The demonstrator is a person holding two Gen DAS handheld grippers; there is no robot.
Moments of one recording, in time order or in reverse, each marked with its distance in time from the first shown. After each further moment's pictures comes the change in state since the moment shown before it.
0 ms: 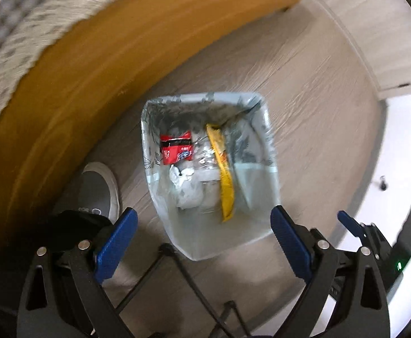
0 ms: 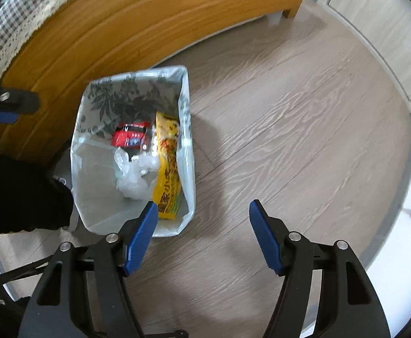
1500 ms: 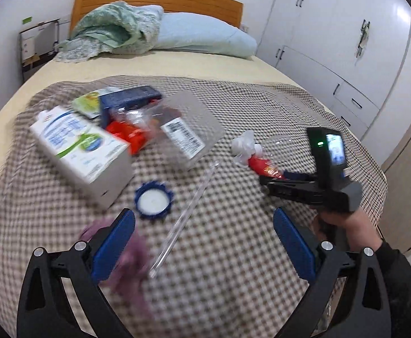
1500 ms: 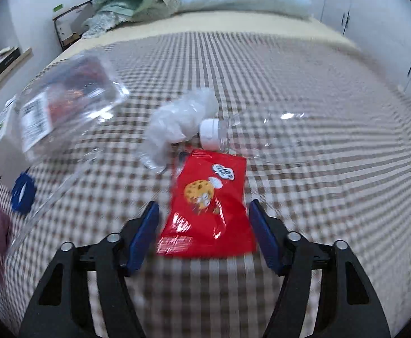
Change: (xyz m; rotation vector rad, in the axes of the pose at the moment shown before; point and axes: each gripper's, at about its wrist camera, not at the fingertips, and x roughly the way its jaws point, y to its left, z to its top) left arm -0.329 0.373 0.010 -0.326 -0.848 0.145; right arm -0.068 0.472 0.418 -0.502 -0.315 0.315
